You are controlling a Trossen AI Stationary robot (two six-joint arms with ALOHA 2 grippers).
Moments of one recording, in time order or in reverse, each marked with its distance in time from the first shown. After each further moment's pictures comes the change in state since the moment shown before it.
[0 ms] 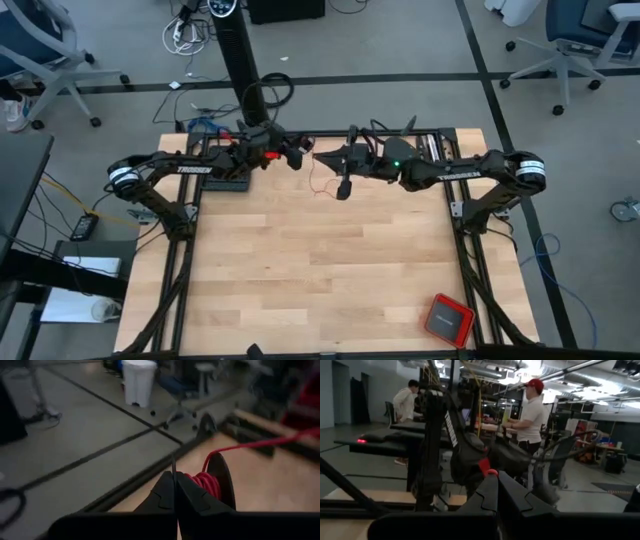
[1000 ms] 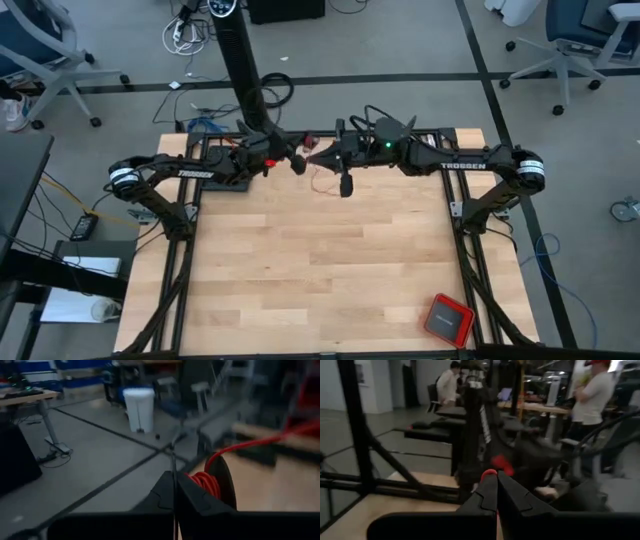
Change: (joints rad) left arm -0.084 0.000 0.000 0.137 -0.107 0.152; right arm -0.039 0.008 0.245 -0.397 -0.258 0.051
